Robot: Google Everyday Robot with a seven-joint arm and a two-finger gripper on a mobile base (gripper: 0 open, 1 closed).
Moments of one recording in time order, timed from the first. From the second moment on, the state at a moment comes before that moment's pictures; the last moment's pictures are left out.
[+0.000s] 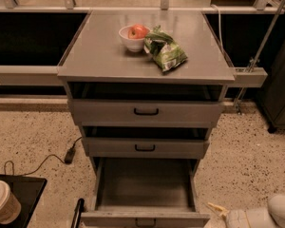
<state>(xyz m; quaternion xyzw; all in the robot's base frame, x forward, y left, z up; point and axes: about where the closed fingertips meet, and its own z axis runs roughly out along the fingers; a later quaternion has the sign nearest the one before) 0.339 -0.246 0.417 -0.57 0.69 0.32 0.30</state>
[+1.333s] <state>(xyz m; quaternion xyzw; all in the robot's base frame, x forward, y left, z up) 0.269 -0.287 0.423 -0.49 0.83 0.18 0.20</state>
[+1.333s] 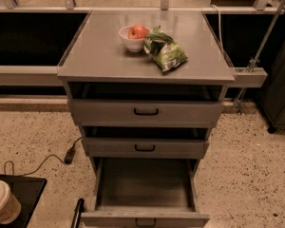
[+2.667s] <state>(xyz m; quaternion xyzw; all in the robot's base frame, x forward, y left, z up) 0.255 -0.368 0.605 -0.50 0.85 -0.04 0.14</state>
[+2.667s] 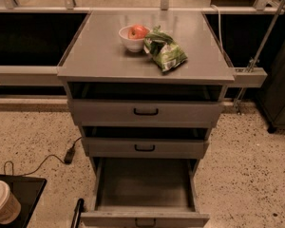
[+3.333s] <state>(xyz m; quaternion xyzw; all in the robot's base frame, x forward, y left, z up) 0.256 -0.372 0.603 -0.50 0.85 -0.03 0.15</state>
